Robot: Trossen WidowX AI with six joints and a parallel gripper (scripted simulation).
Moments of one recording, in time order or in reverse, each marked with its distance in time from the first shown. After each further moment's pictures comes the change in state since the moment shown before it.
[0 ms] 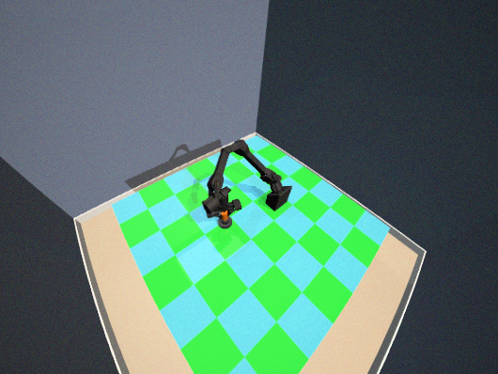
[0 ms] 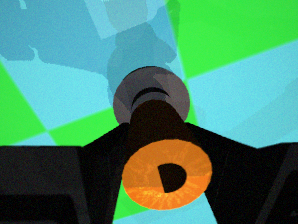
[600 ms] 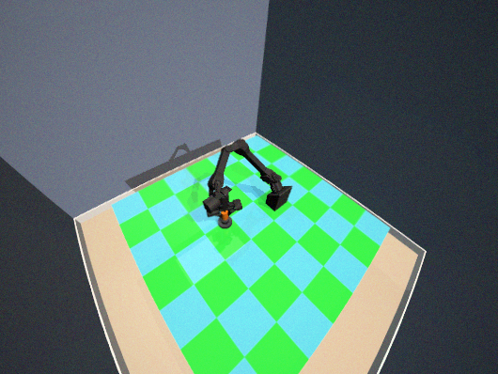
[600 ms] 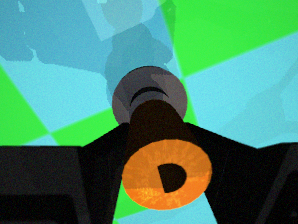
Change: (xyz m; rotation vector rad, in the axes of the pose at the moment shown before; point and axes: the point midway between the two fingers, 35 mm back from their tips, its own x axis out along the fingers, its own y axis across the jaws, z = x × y) arm -0.003 -0.002 0.000 0.039 0.001 0.004
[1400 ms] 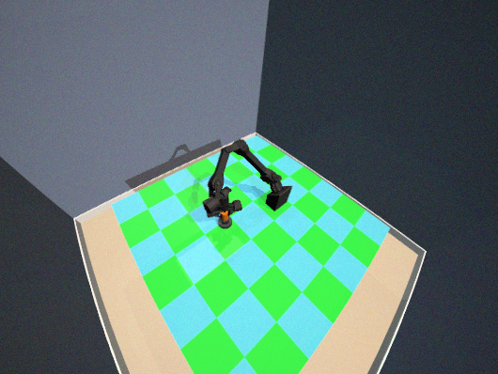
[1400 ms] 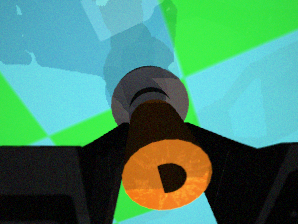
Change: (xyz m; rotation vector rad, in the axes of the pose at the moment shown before) arm 0.004 0.000 0.000 0.015 -0.001 -0.003
